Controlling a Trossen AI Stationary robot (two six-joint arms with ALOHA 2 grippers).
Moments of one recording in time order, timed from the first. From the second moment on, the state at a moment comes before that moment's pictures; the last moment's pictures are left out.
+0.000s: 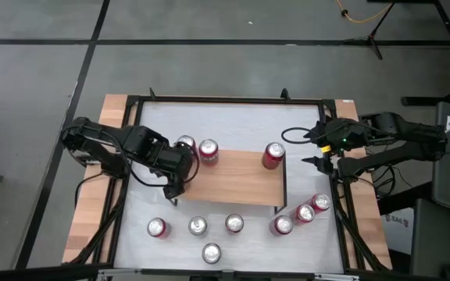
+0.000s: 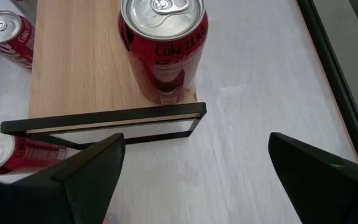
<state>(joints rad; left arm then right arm) -0.28 1.56 1.79 -1.56 -0.09 -0.73 0.07 0.94 1.28 -1.26 0.14 0.15</state>
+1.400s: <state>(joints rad) -0.37 1.27 1.79 -1.57 -0.53 -0.80 0.07 0.94 1.28 -1.26 0.14 0.15</state>
